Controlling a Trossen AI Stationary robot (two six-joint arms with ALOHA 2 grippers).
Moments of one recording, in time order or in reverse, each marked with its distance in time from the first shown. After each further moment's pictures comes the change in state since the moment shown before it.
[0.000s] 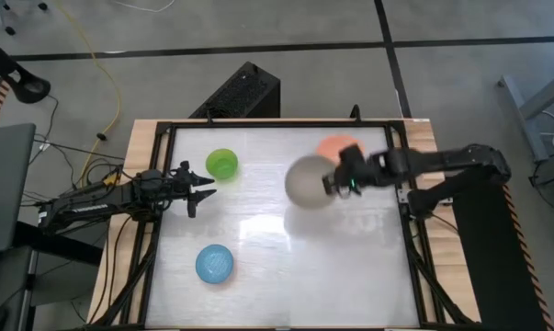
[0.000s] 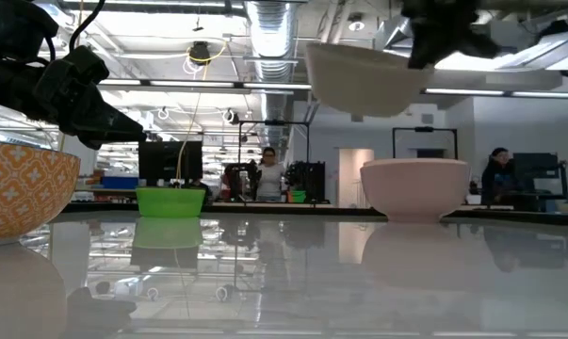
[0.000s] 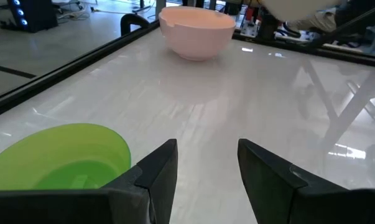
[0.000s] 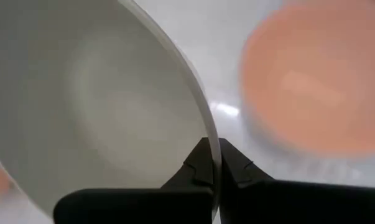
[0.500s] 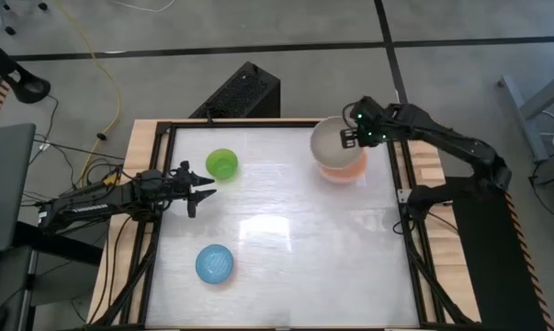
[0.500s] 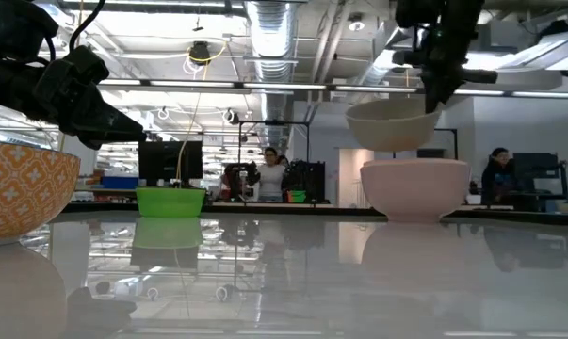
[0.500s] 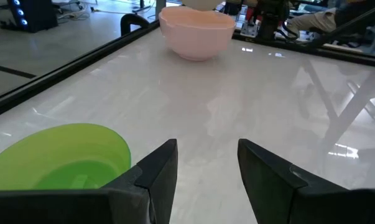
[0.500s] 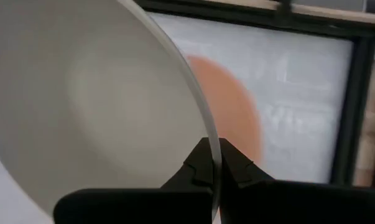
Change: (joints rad) left arm 0.000 0.000 0.000 0.000 0.000 0.000; right arm -0.649 0.001 0.028 -0.114 -0.262 -0.339
